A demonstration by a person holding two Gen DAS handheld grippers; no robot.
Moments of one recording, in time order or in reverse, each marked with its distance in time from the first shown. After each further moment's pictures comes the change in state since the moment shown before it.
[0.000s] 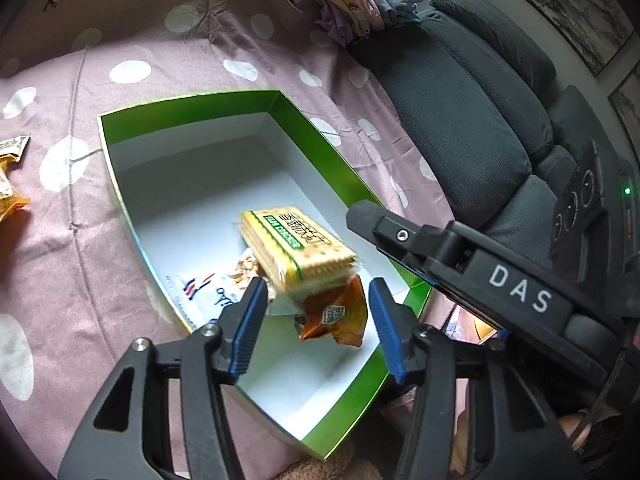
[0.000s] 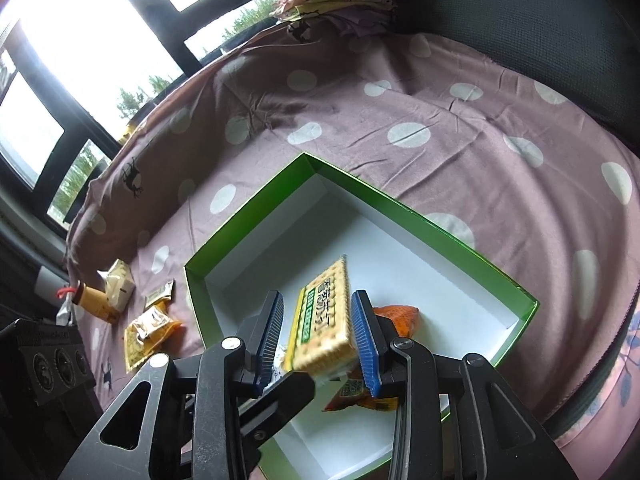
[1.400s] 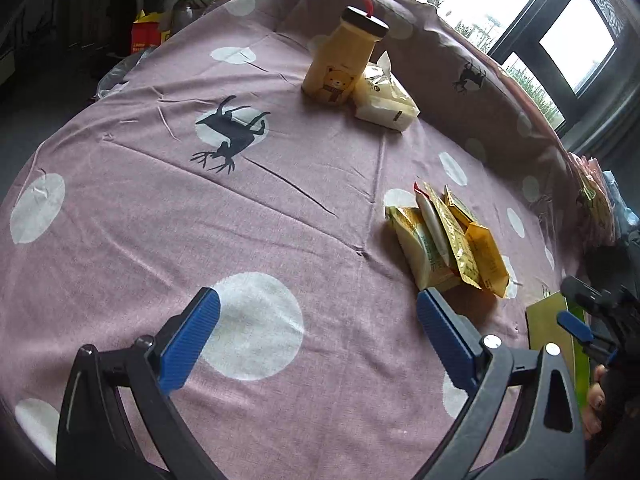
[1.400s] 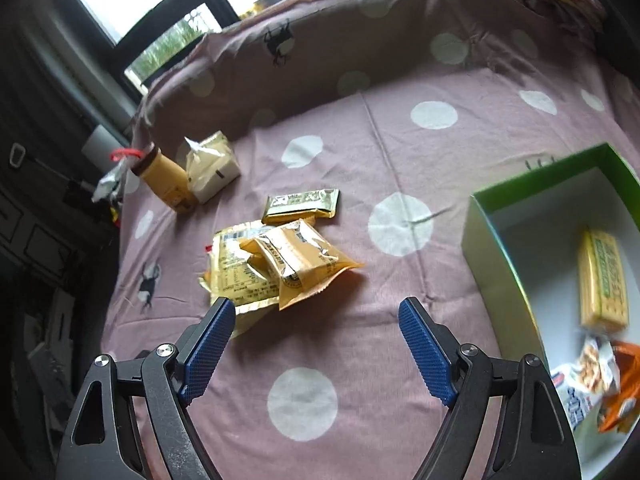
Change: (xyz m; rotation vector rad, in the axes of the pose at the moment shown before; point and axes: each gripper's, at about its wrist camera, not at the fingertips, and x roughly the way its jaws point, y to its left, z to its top) left arm -0.222 0.273 -0.110 -0.614 -0.392 0.618; right arm 0.113 0.224 -0.062 -0.439 0.246 0.177
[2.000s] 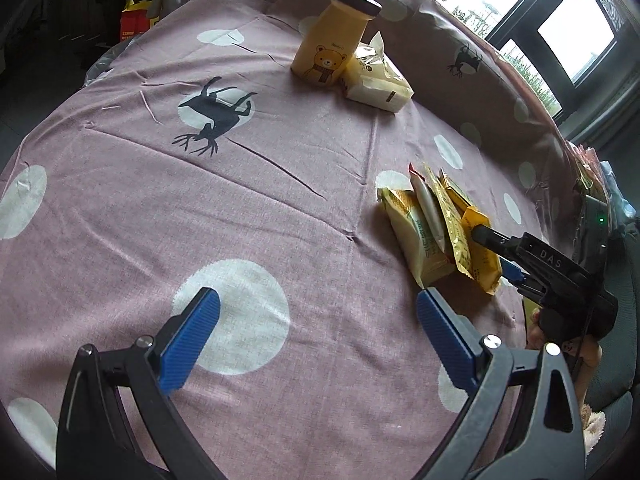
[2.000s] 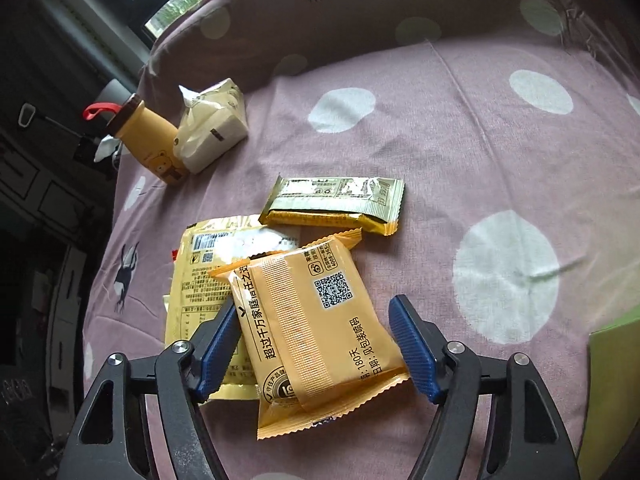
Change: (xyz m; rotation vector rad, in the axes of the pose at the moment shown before) left arm 0.009 -0.006 -0.001 0.019 0.051 -0.013; right arm 0.106 0.006 0.025 -0.102 0.108 0.143
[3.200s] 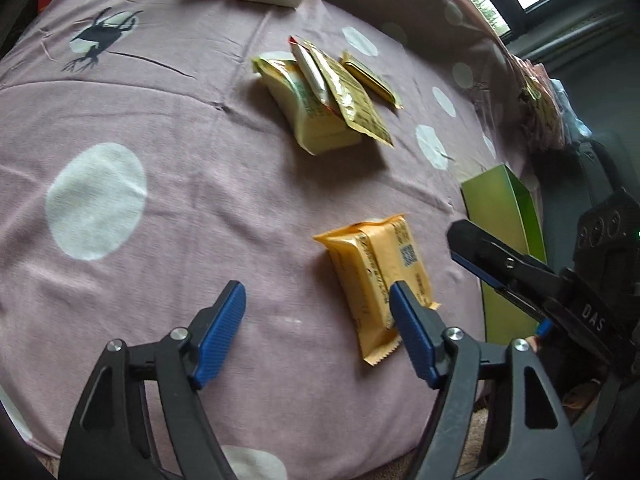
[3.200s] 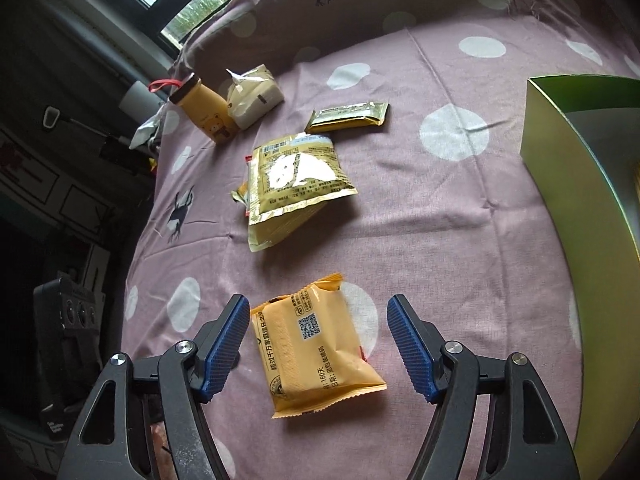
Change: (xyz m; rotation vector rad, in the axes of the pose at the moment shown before) left arm 0.007 -0.056 -0.055 0.127 0.291 -0.214; right arm -0.085 0.013 -0.100 0.068 0.018 0.068
